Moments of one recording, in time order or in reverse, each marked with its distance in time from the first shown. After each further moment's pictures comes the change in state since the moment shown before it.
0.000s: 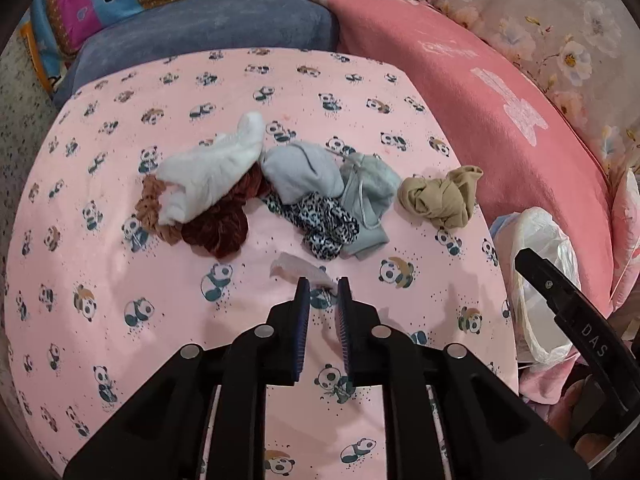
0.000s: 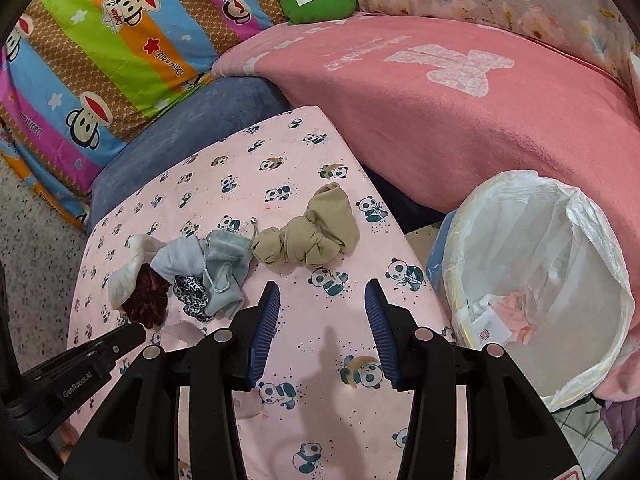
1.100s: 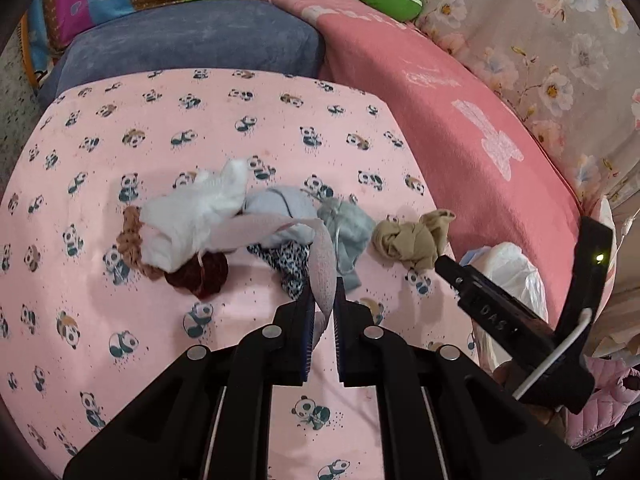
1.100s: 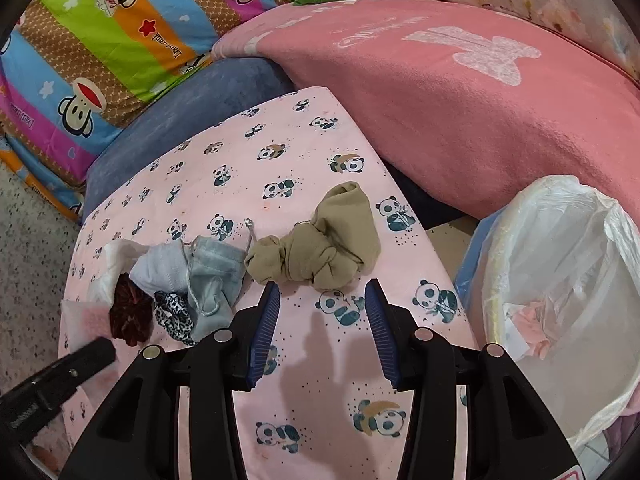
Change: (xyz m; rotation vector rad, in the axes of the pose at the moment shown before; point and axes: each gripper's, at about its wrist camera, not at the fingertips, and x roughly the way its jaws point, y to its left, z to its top) left arm -0.013 0.004 0.035 -0.027 -0.079 -0.112; right arm 0.059 0.006 0.028 -0.015 0.065 0.015
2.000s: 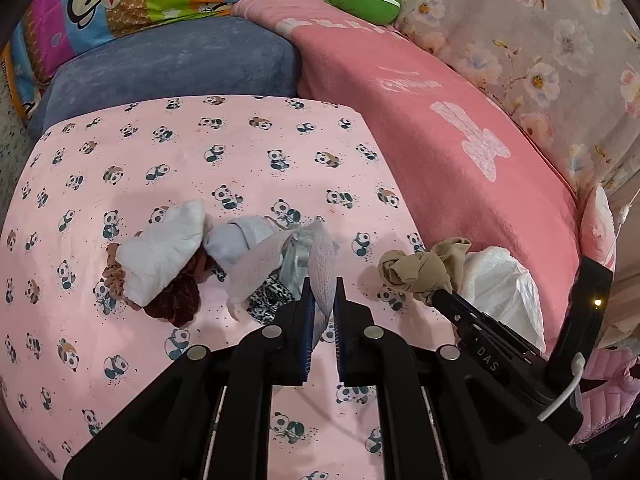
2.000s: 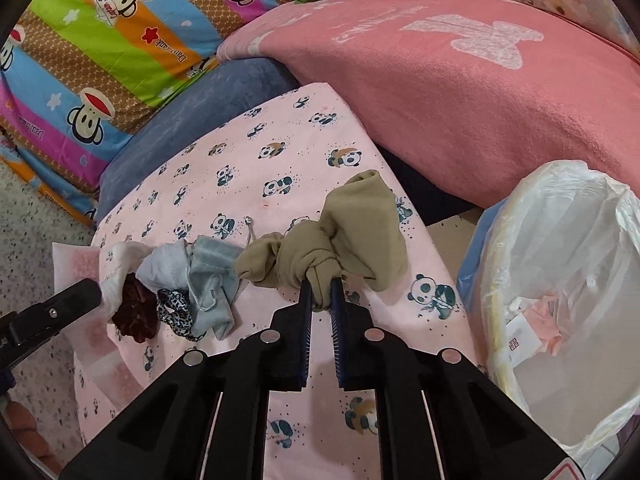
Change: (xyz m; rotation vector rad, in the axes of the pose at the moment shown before) left arm -0.004 -0.040 0.009 0.078 -0.017 -0.001; right arm -0.013 -0.020 -0.008 0.032 -0.011 0.083
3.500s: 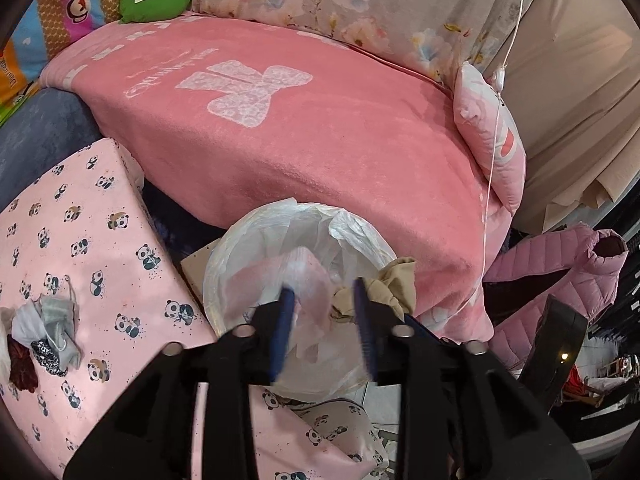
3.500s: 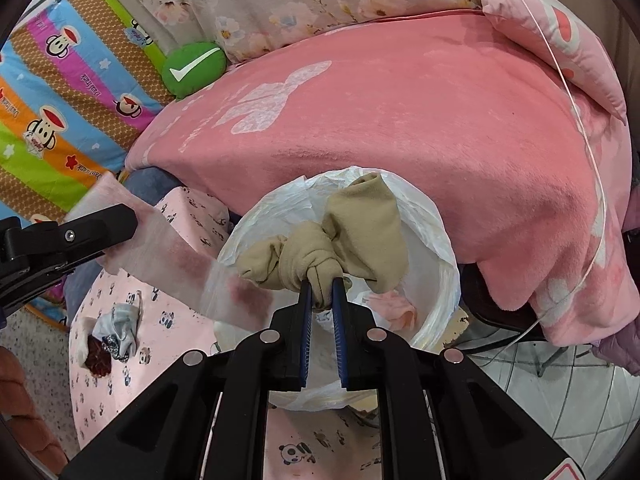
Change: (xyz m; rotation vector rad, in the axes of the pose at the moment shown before) left arm 0.027 -0.240 -0.031 0.427 0.107 -0.273; right arm -0.152 -0.195 -0.051 0.324 -0.211 -0.184
